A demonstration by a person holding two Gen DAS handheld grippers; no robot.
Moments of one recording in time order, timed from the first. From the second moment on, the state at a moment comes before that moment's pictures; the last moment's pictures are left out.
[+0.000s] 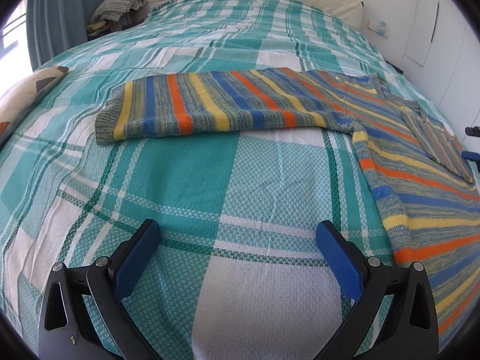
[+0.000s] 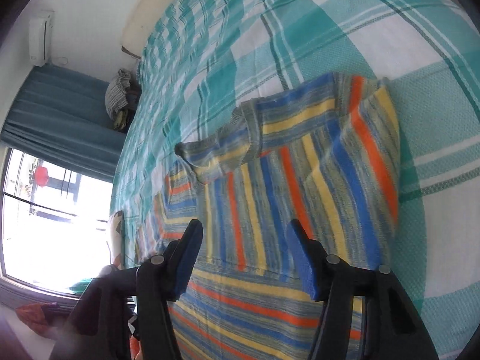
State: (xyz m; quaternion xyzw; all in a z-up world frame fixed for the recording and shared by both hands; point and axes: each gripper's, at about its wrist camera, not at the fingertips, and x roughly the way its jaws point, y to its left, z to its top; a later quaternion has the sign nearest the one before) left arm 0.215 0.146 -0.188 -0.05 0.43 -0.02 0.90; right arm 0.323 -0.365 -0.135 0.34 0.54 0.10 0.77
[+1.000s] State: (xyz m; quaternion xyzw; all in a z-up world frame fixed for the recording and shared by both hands) left arm 0.204 0.143 -0.189 -0.04 0.43 -0.02 0.90; right arm 0.030 -0.378 -0.103 0.13 0.39 -0.11 0.91
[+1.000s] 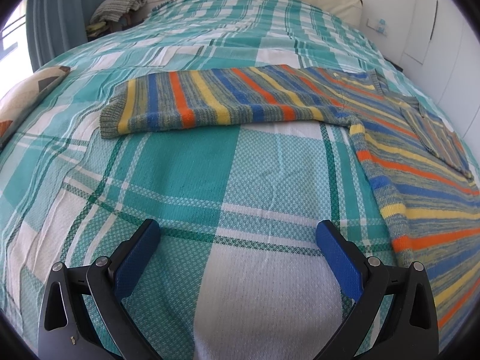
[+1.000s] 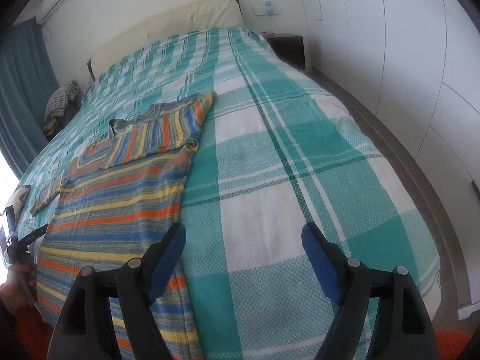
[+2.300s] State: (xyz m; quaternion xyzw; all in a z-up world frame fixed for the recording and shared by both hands) left arm 0.270 0.297 -0.135 -0.29 0.43 0.02 0.86; right arm 0.042 -0.338 -0.114 0.08 0.40 -0.06 0.91
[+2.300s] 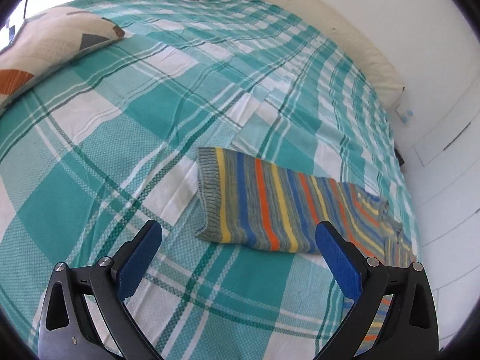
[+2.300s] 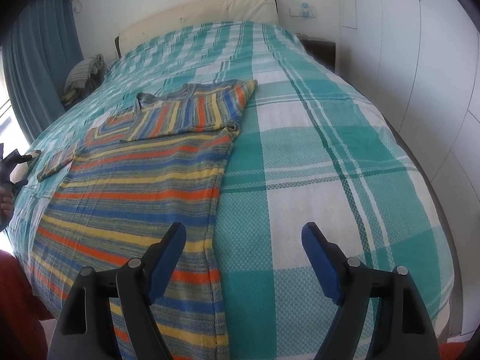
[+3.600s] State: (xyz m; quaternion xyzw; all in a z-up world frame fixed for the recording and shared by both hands) left arm 0.330 0.008 -0.174 0.01 0.50 -0.09 0.86; right arm 0.045 -0.342 -0.121 0.12 0.42 -0.03 0.90
